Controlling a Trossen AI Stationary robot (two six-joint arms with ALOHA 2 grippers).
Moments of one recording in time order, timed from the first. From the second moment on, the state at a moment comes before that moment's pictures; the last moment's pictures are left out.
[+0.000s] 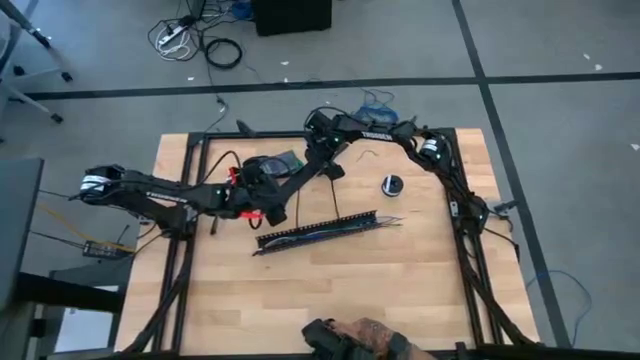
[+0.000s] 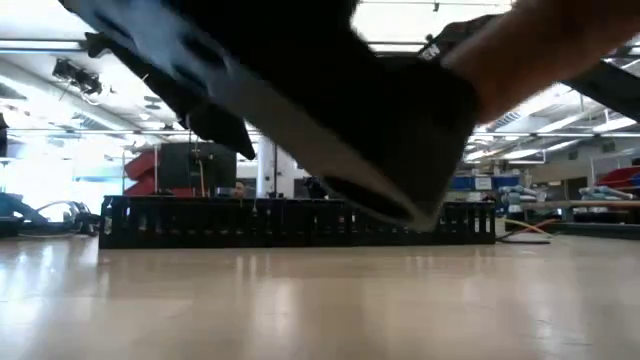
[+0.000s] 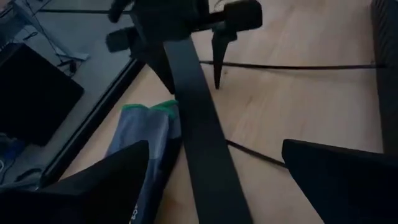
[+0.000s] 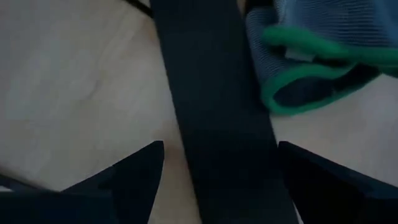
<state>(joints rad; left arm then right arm) 0.01 1.26 0.65 -0.12 -0.61 -0.11 -0.55 2.36 1.89 -0.69 -0.36 -1.02</state>
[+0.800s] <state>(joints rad) 0.01 1.26 0.65 -0.09 -0.59 -0.11 -0.57 2.37 1.90 -0.72 -0.34 -1.01</state>
